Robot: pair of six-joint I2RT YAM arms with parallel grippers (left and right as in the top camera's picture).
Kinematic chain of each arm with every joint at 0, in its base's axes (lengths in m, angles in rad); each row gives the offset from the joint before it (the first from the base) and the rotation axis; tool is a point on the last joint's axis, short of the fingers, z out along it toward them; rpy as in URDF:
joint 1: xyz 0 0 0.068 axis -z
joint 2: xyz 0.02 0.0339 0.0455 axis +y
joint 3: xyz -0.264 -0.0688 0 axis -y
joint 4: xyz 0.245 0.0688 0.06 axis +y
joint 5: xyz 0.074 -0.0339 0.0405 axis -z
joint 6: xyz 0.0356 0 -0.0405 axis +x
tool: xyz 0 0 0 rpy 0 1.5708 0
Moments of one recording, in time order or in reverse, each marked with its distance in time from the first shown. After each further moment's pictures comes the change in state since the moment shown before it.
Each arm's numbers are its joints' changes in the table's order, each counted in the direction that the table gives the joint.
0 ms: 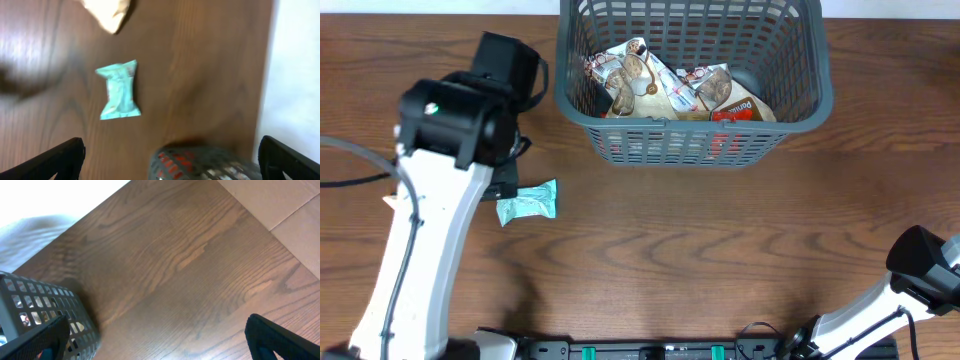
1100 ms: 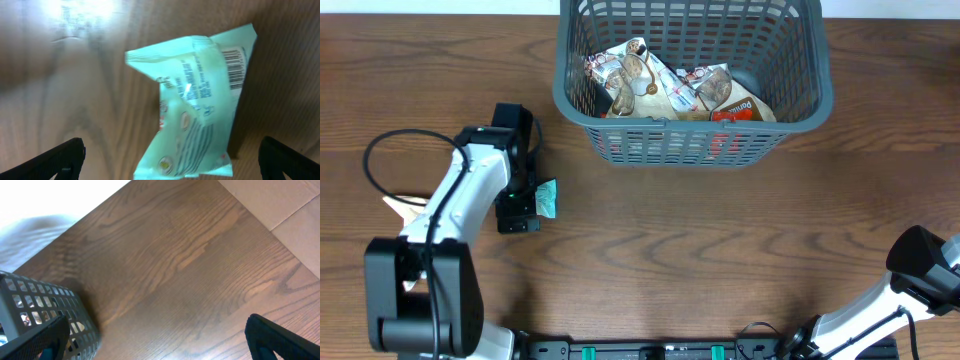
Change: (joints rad) left arm -0.188 0.157 -0.696 -0.593 0.349 0.176; right arm 0.000 0.000 0.000 0.000 -0.003 0.000
